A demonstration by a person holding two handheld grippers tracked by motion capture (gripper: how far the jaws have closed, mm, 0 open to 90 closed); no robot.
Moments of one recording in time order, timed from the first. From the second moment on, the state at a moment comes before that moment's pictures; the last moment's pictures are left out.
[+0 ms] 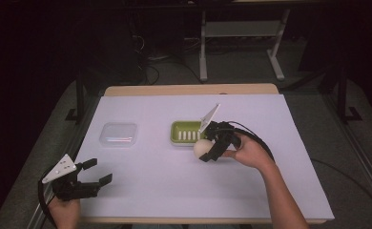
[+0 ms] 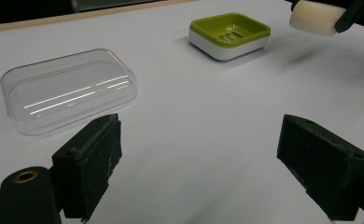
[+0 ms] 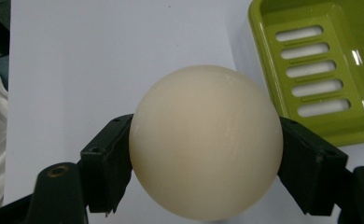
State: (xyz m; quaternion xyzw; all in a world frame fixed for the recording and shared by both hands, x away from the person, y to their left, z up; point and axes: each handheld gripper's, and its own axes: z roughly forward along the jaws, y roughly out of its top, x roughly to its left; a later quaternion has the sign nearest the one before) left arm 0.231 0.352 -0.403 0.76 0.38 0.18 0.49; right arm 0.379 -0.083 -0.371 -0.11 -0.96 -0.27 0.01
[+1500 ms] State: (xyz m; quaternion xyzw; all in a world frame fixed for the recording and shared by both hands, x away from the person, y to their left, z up) left arm 0.232 0.354 -0.403 0.76 0.39 0.18 0.49; right arm 0.432 -0.050 -0.354 -0.12 -0.95 -0.27 0.00
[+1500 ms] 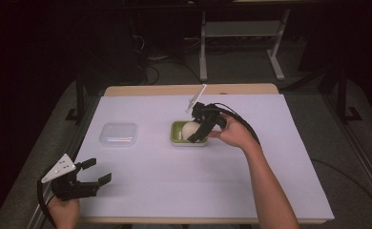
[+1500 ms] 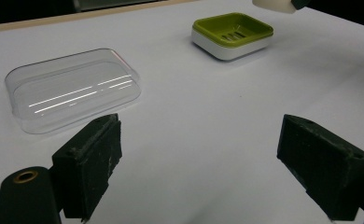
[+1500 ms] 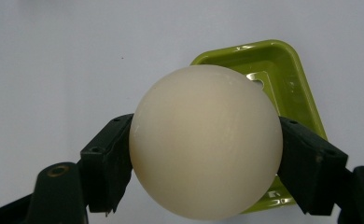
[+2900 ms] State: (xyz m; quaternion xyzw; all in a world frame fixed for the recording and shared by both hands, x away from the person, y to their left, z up) left arm 0.231 0.356 -0.404 0.76 0.39 0.18 0.49; right arm 0.468 -0.036 -0.395 -0.17 -0.95 -0.26 -0.01
